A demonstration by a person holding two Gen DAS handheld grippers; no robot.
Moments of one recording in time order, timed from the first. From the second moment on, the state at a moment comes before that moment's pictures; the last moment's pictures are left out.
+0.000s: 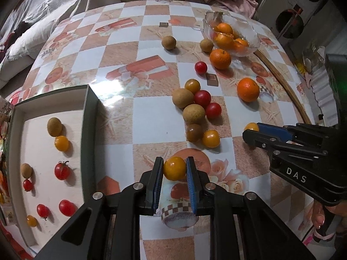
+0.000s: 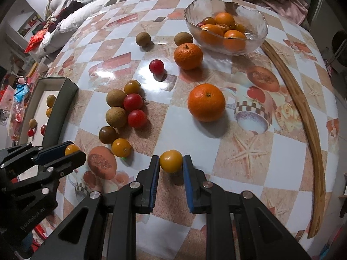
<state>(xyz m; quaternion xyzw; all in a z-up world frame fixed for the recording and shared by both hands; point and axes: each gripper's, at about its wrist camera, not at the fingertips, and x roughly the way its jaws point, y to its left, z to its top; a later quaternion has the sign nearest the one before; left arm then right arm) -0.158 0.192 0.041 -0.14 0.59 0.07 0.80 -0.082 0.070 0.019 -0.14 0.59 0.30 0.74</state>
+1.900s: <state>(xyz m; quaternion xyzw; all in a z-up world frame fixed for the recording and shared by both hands) -0.341 0.343 0.023 -0.22 0.58 0.22 0.75 -0.209 0.305 0.035 -0.21 0.58 0.46 0.64</state>
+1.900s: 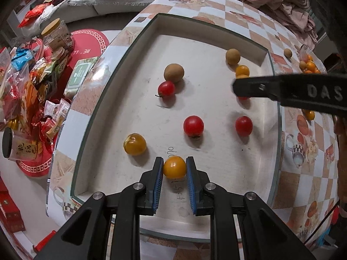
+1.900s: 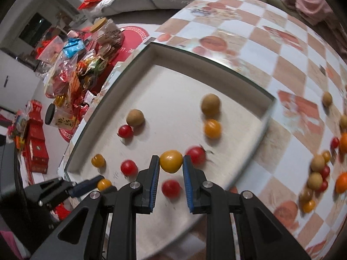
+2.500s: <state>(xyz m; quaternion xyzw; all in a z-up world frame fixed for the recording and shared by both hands) -0.340 0.342 0.016 -0.22 0.59 0.21 0.75 -0.226 0.341 0.006 -0.29 0.55 0.46 0.63</state>
